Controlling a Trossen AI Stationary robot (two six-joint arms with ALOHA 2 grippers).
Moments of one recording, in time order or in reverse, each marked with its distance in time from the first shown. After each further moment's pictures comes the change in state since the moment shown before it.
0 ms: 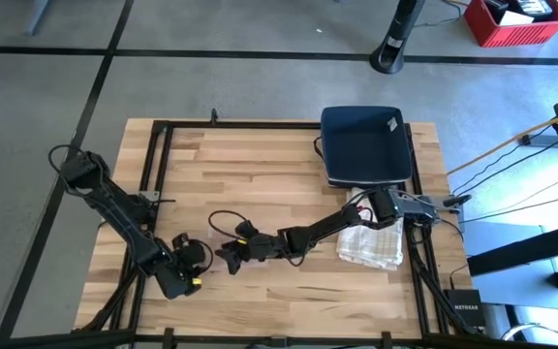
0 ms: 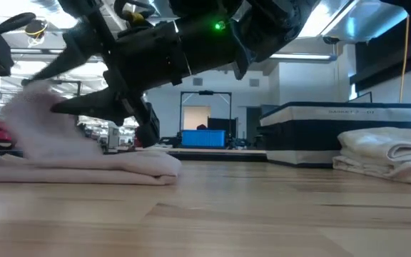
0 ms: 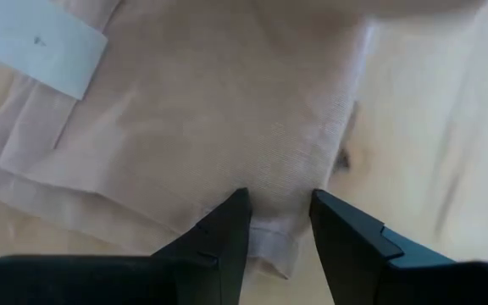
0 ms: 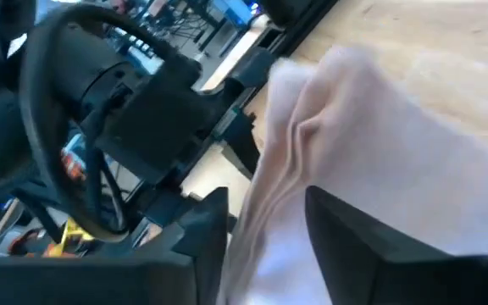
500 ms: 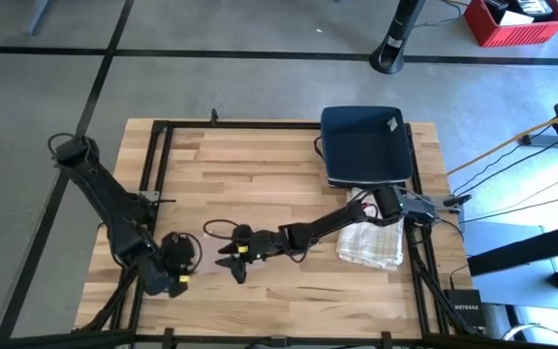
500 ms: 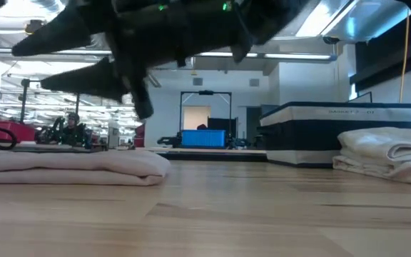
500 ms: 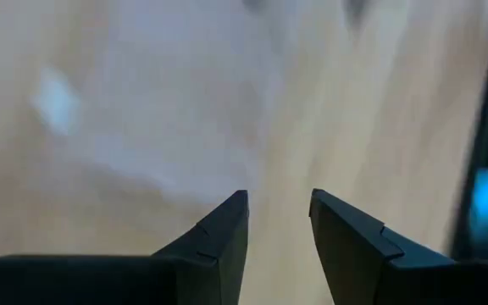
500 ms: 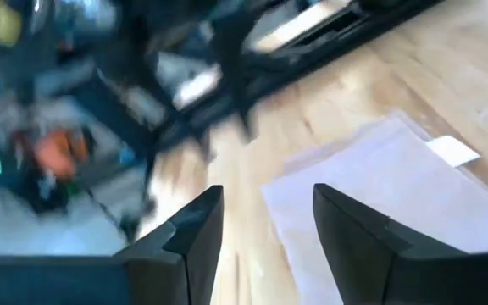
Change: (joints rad) left arm -0.029 -0.240 0.141 -0.263 0.081 -0.036; right arm -0.014 -0.049 0.000 -0.044 -0.180 -0.310
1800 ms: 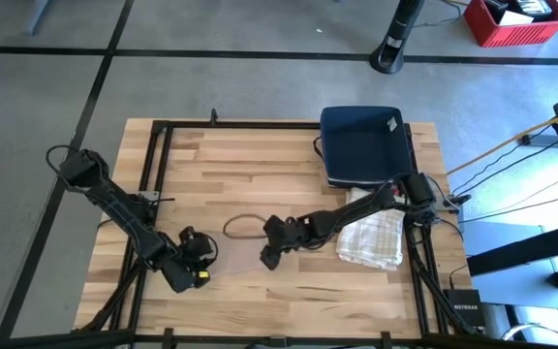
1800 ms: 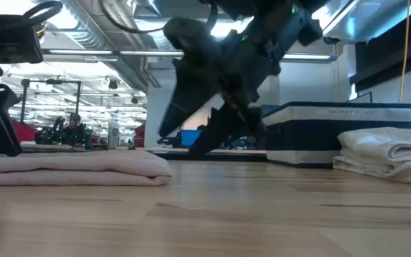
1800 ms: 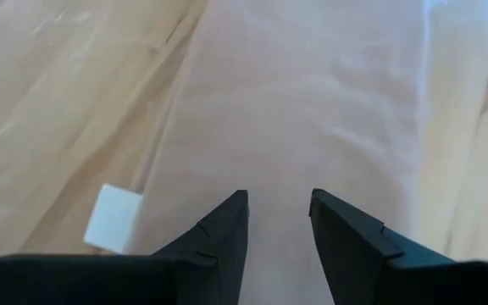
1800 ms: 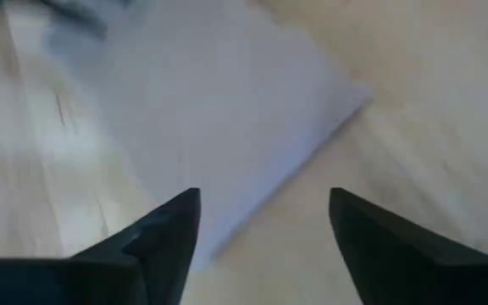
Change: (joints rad) left arm 0.117 0.215 -0.133 0.295 -0.215 0.107; right arm -0.013 -0.288 -0.274 -0.604 0.001 0.218
